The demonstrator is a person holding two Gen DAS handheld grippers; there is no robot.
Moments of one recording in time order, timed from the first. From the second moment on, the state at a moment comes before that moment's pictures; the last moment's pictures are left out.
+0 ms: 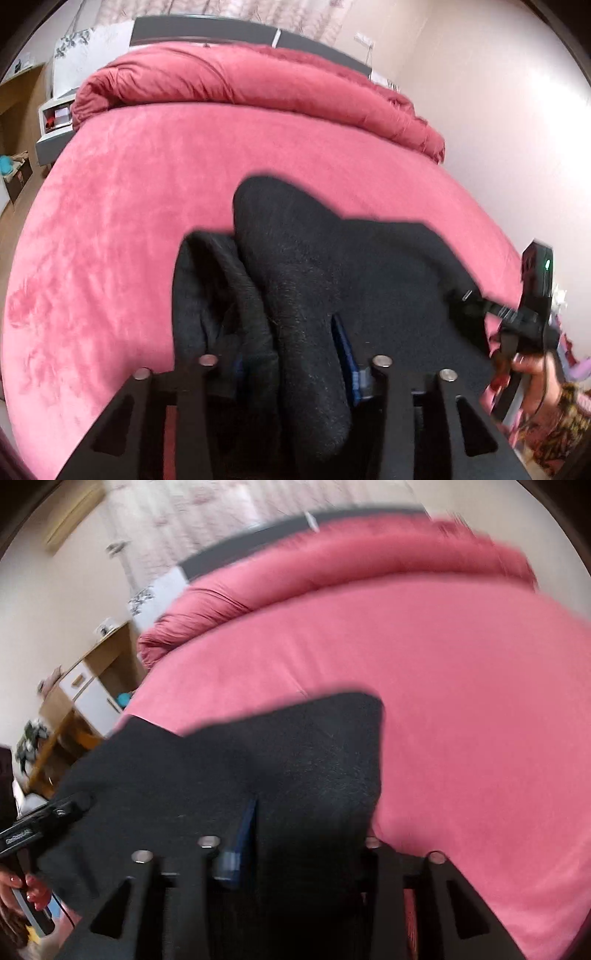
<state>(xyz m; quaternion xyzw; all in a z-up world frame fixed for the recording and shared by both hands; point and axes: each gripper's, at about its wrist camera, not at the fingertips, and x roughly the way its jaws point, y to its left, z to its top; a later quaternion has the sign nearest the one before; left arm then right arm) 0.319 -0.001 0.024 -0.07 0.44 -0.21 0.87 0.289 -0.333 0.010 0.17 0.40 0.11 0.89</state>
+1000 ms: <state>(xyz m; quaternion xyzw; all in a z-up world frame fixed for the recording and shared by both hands) 0.128 -0.010 -0.031 0.04 0.44 -0.07 0.89 0.085 -0.233 0.003 0.10 0.38 -0.01 0.92</state>
